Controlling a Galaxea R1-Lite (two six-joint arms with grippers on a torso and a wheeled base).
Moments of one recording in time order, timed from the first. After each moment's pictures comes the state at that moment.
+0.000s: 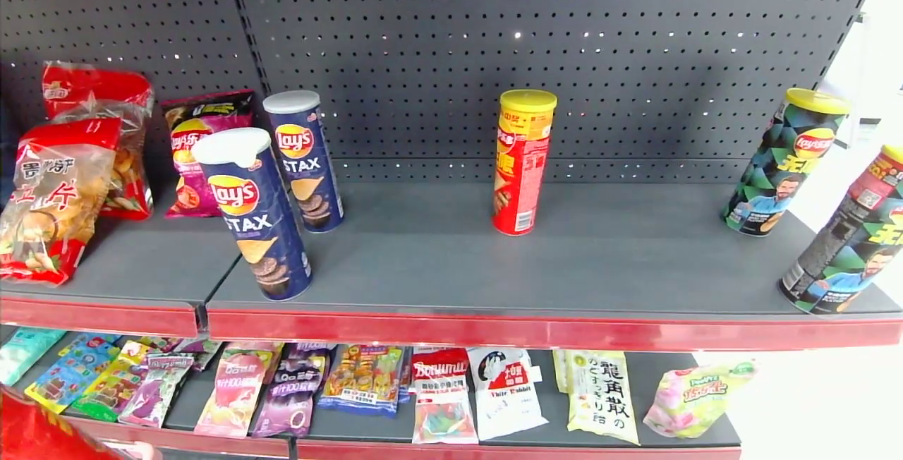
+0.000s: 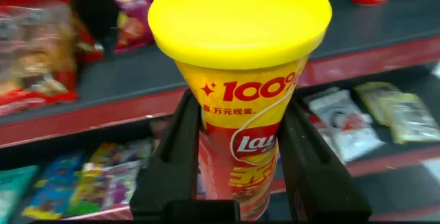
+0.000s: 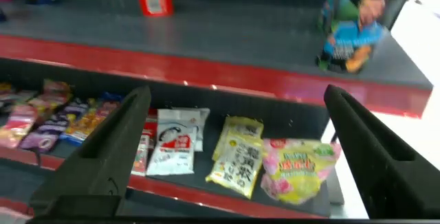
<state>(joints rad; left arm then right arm) 0.14 0.24 -0.41 0.19 -0.33 0.15 0.00 0.07 -0.13 -0.01 0.19 -0.03</state>
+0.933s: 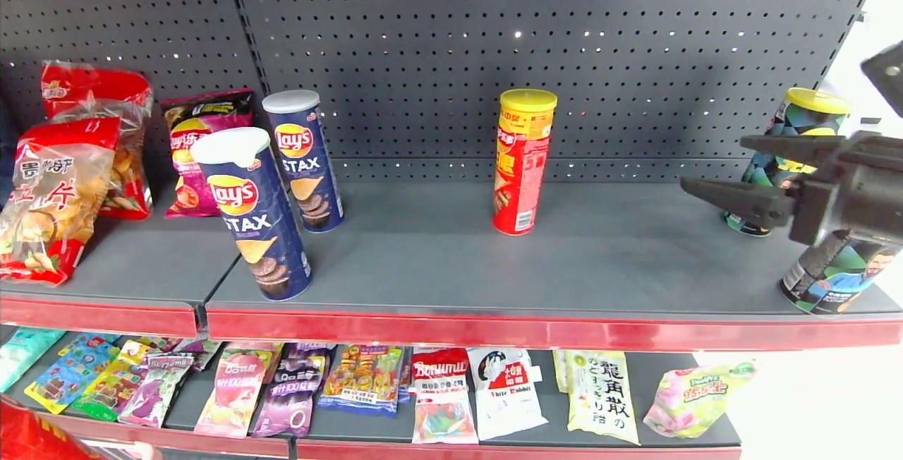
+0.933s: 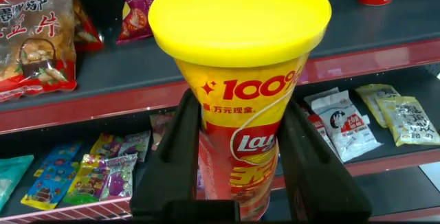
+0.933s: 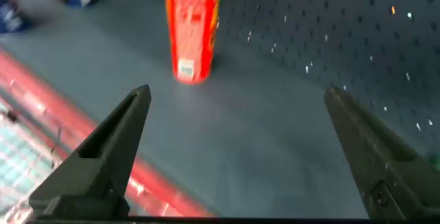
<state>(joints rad) 0.13 0.23 -0.40 0.20 -0.27 0.14 0.20 1.30 -0.85 -0.29 0.29 -0.23</state>
